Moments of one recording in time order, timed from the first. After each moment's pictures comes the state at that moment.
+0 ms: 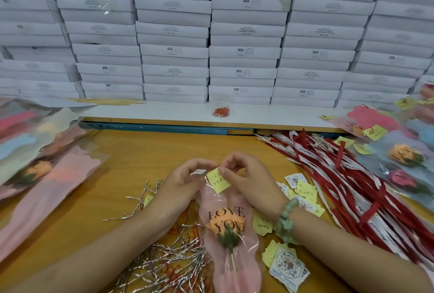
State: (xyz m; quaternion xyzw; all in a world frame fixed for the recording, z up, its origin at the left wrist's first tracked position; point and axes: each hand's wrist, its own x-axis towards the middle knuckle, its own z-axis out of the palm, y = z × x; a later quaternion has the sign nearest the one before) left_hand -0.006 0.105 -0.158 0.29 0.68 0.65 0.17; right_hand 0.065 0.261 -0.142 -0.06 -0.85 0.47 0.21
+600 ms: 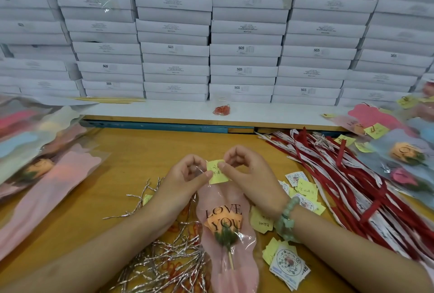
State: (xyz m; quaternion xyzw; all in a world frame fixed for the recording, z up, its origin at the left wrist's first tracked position) left_hand -0.008 0.106 -0.160 0.31 0.66 0.66 0.15; right_hand 0.068 0.260 -0.140 -0.02 -0.83 0.51 0.24
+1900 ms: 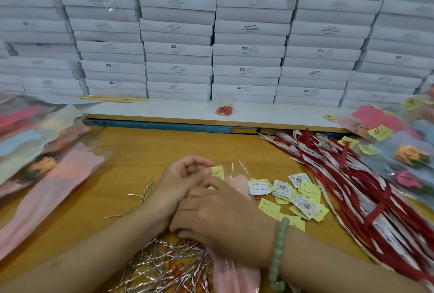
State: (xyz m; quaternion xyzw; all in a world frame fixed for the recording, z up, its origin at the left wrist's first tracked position) left_hand -0.017 0.106 -0.160 0.27 0.62 0.72 0.18; right_hand 0.087 0.196 -0.131 0.27 -0.95 -0.05 0.13
